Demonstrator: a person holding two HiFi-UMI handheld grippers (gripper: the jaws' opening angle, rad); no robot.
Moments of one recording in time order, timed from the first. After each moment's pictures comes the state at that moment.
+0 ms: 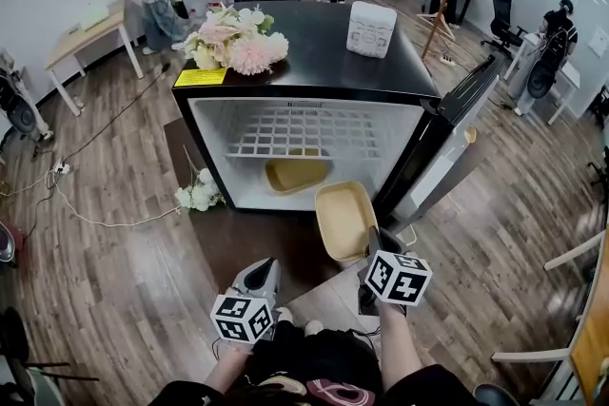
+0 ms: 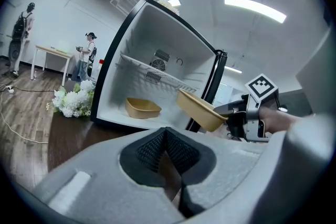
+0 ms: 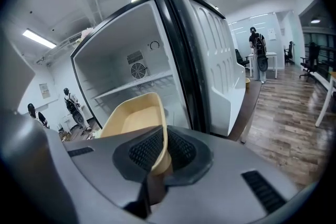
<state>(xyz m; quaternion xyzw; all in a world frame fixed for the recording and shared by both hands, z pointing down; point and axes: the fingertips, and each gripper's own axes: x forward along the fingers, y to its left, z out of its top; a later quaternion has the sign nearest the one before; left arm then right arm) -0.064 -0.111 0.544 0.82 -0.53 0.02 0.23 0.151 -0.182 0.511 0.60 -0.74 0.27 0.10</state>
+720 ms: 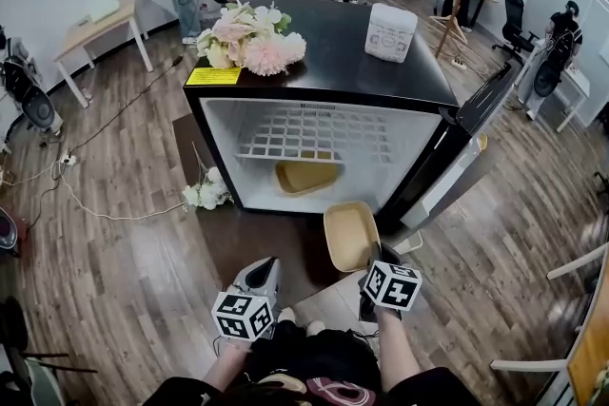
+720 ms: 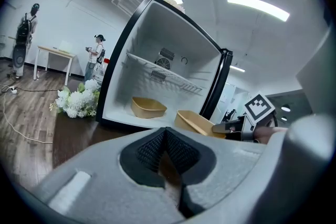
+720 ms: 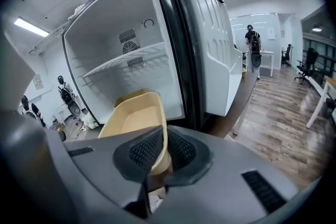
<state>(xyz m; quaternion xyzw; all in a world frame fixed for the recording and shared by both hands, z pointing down) -0.079 -0.121 0.552 0.81 -0.53 0.03 0.24 0.155 -0.181 0.582 0.61 -0.72 0.29 0.16</state>
